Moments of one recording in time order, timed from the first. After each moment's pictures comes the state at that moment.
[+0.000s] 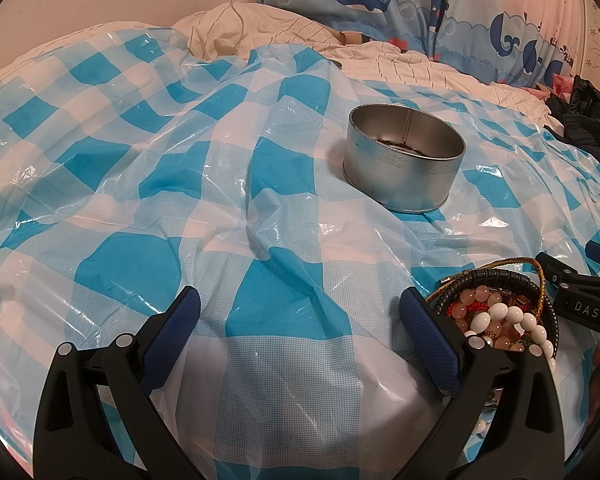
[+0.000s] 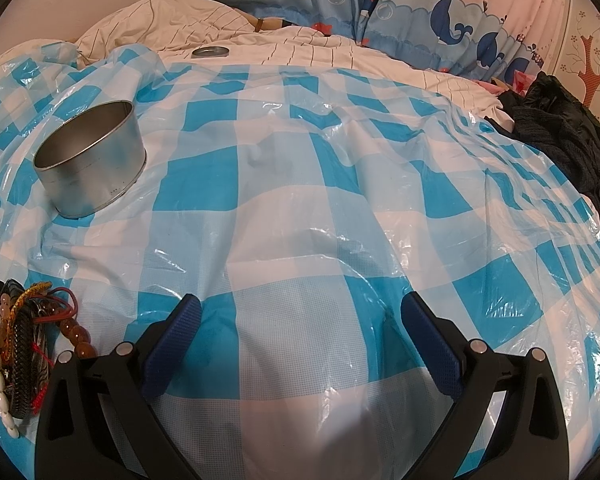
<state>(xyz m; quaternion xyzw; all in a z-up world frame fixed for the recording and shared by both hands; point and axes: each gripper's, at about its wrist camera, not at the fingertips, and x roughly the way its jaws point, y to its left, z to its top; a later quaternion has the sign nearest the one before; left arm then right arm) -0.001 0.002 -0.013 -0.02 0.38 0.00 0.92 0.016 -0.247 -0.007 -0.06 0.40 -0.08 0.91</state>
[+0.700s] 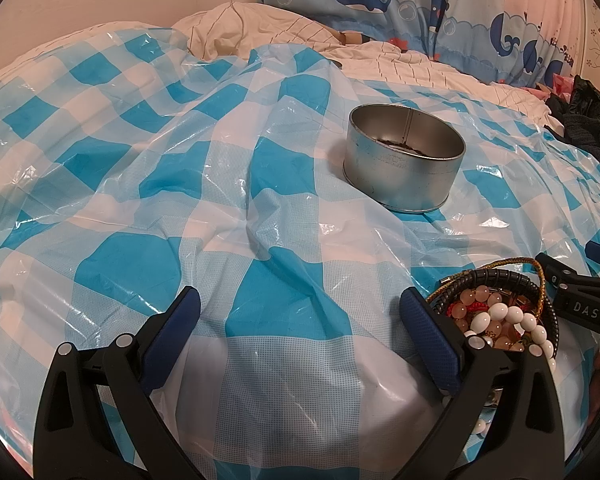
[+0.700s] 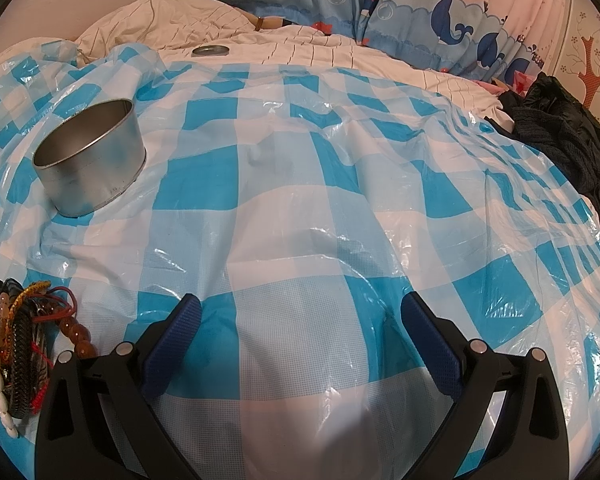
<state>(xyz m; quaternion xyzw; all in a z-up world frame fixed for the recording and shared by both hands) -0.001 0.002 -0.013 -0.02 0.38 0.00 0.92 0.018 -0.247 -0.008 -0.07 0.41 -0.08 0.91</state>
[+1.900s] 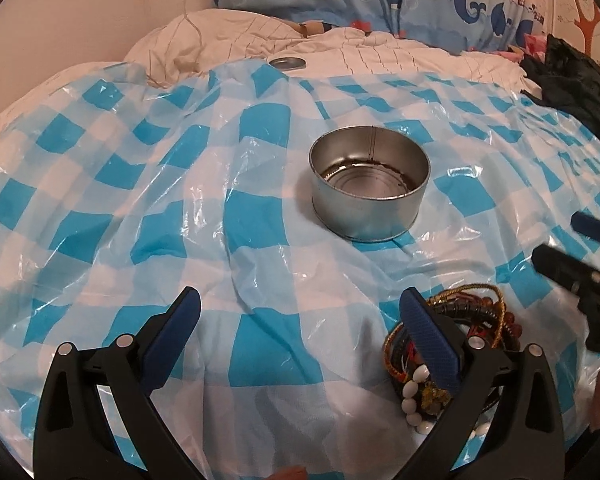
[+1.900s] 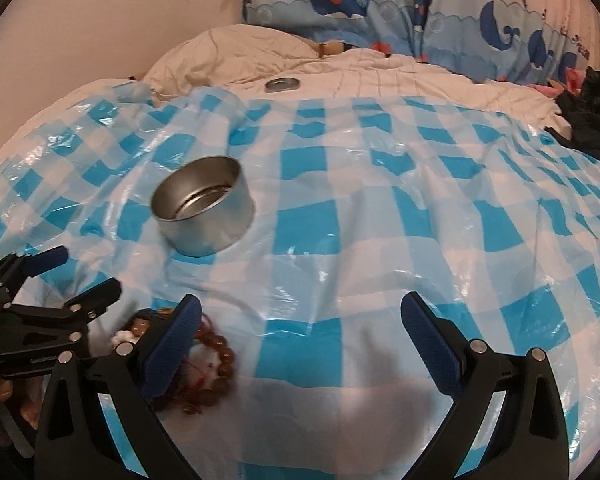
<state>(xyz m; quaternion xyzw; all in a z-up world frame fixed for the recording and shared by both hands) 0.018 -0.015 0.028 0.05 0.41 -0.05 0.91 0.003 -0.225 0.044 0.00 0.39 0.07 0.92</state>
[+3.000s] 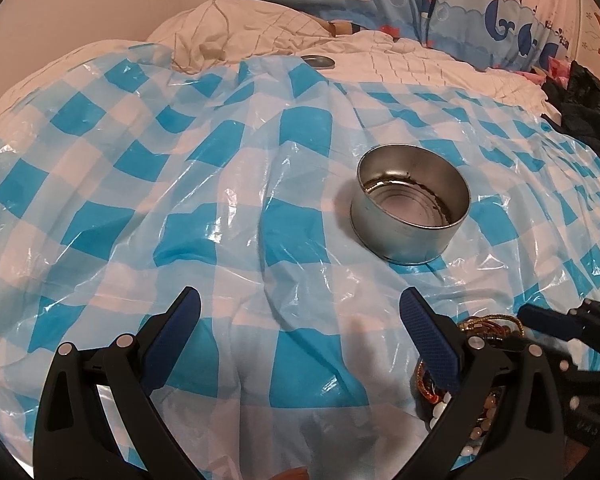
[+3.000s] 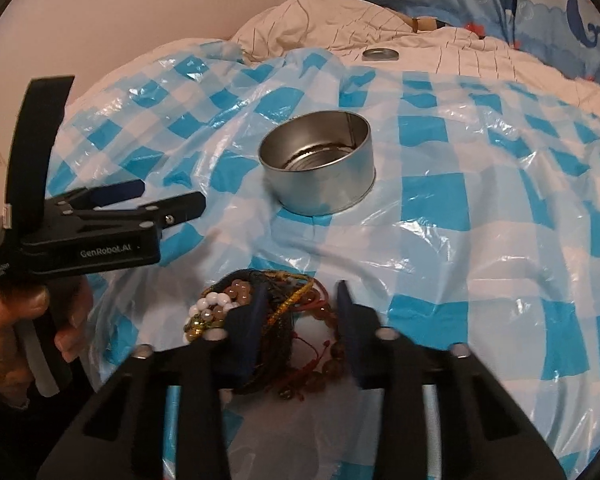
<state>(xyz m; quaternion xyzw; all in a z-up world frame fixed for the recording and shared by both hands) 0.037 0.011 0.036 0.01 0.42 -0.02 0.91 -0.001 -0.184 0.026 0.01 0.43 0.23 0.87</state>
